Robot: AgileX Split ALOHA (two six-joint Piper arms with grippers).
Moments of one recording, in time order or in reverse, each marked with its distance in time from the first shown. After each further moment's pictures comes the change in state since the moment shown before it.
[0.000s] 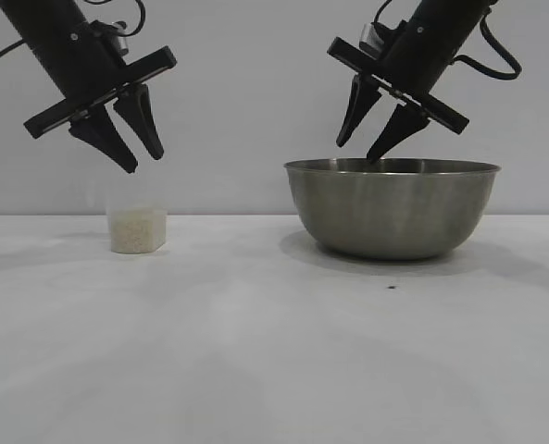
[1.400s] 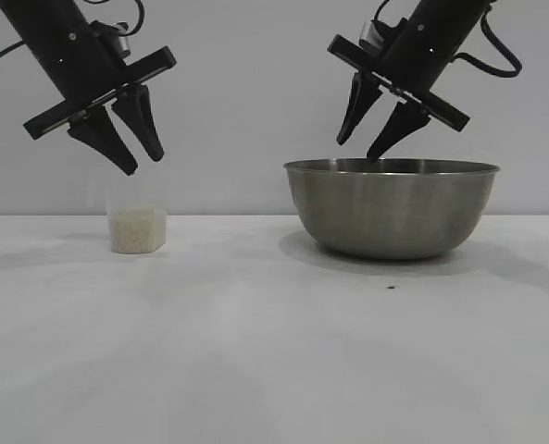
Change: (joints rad) left arm 0.000 -0.002 0.000 0.002 0.040 0.019; right arm 0.000 -0.027 0.000 -0.021 0.020 -0.005
